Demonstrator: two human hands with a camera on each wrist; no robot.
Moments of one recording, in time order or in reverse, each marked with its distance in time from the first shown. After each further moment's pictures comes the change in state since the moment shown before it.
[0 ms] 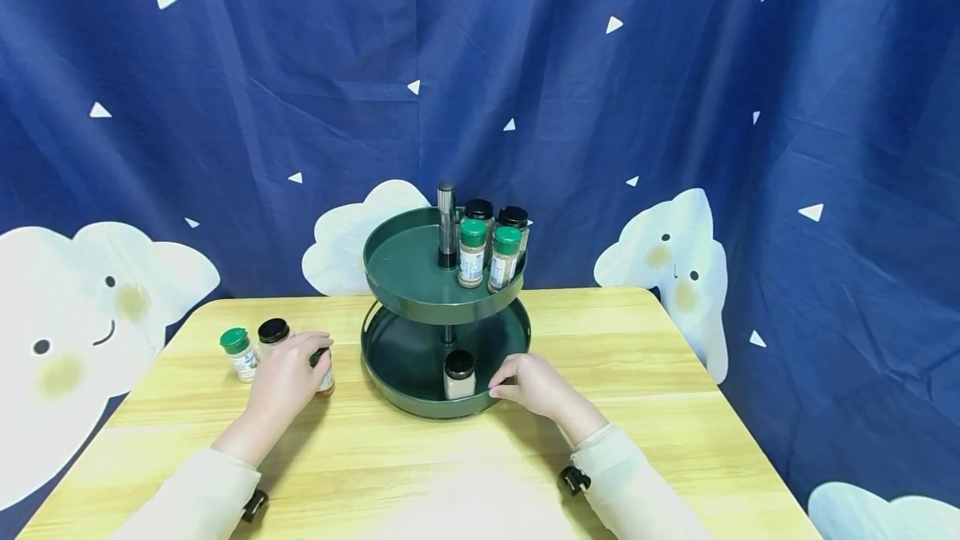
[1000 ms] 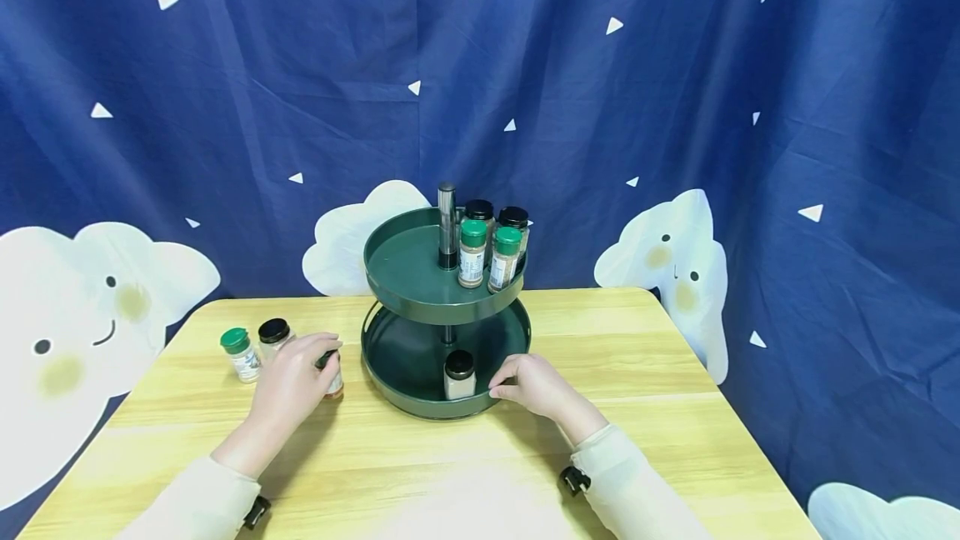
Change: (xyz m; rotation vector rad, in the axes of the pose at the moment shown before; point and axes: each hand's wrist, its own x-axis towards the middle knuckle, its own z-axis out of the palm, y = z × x) left_hand -0.002 0.023 -0.011 -0.025 0.030 0.035; right_hand 0.000 0.001 0.001 -0.021 -0.001 -0.011
